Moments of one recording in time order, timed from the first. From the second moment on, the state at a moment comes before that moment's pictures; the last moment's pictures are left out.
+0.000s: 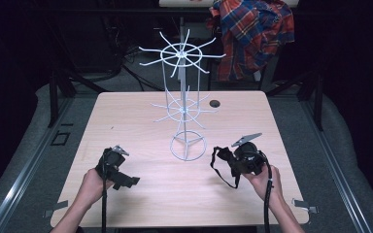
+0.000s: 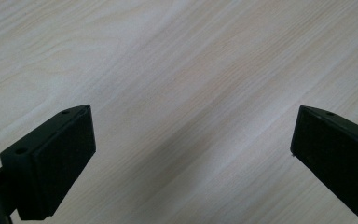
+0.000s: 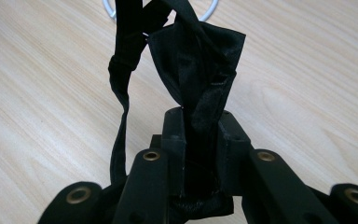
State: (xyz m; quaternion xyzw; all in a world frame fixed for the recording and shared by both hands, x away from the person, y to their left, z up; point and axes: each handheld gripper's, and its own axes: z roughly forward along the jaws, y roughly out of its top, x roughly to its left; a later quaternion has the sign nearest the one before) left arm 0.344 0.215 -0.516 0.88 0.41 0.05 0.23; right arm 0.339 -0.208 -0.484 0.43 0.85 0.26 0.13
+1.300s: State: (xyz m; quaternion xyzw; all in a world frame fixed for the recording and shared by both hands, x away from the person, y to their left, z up) left arm 0.343 0.217 -0.515 0.88 0.41 0.05 0.23; right arm 0.339 -0.213 -0.447 0.42 0.83 0.32 0.16
